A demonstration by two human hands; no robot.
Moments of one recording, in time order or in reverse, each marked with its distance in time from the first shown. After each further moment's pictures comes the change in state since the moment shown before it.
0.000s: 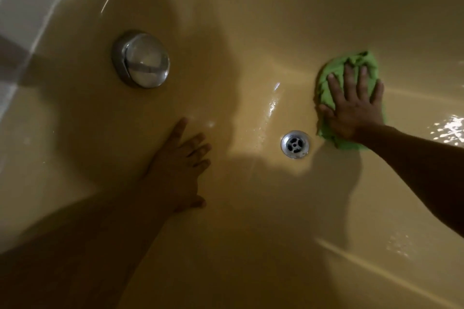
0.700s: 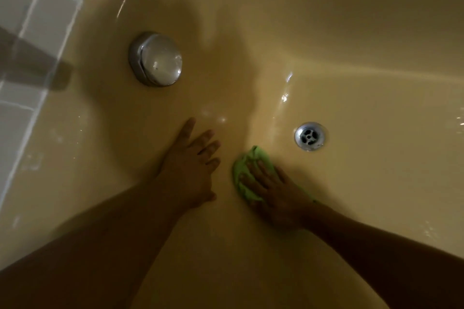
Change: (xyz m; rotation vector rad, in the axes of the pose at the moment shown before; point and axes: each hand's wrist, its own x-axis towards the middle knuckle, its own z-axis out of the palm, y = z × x) left_hand -0.017 -0.001 -0.008 -0.020 -0.078 -0.010; right_hand -0.157 -0.172 0.088 0.333 -0.283 -0.708
